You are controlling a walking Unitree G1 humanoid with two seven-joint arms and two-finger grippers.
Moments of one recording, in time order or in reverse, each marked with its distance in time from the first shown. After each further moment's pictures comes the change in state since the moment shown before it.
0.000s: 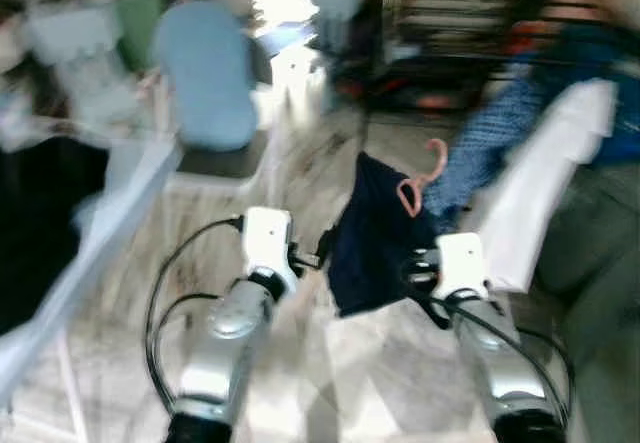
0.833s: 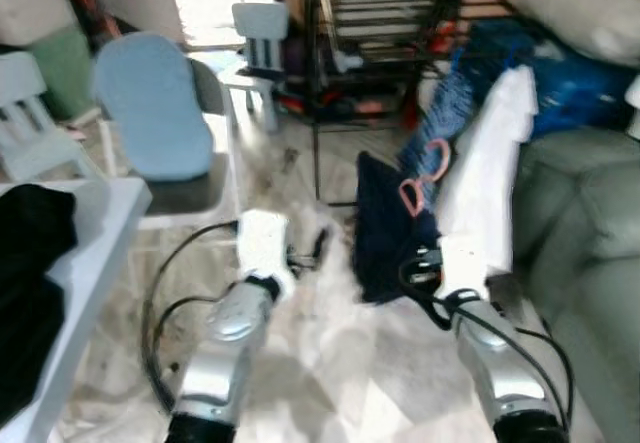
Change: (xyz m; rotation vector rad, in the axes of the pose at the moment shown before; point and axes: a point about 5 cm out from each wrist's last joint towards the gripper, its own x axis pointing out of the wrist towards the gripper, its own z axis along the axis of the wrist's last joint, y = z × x) left arm 0.003 -0.005 0.002 0.022 0.000 0.012; right arm -0.004 -0.010 -0.005 0.003 0.010 -0.047
